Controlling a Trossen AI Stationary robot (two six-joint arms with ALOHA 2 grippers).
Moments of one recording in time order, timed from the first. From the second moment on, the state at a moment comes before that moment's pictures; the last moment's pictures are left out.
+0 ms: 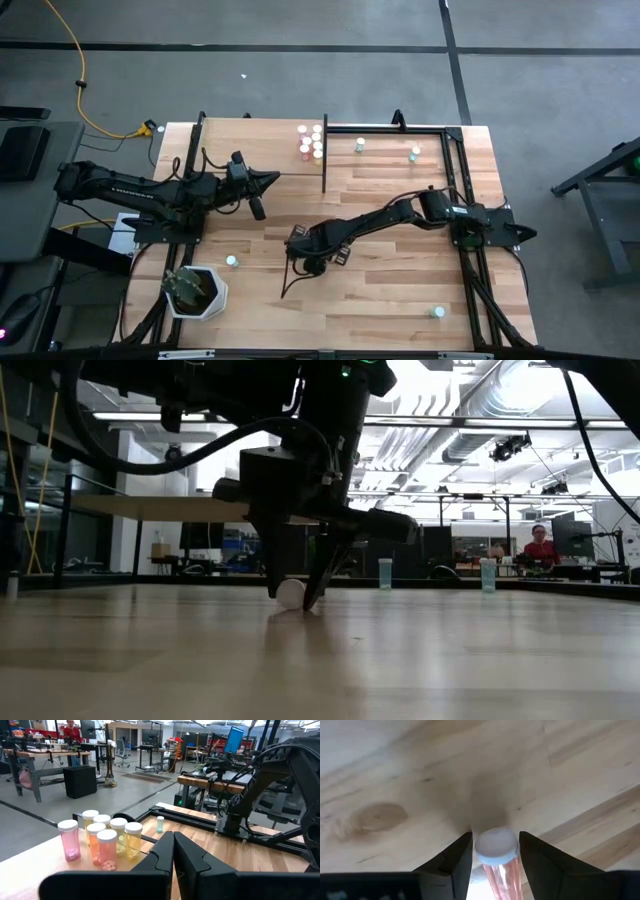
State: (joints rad) left arm 0.05 0.87 0.45 0.39 -0.51 -0.09; right arm 0.22 2.34 1.90 -0.90 0.19 -1.00
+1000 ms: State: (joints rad) left arm 0.05 0.87 0.45 0.39 -0.51 -0.09; right arm 0.20 2.34 1.90 -0.90 0.15 -0.95
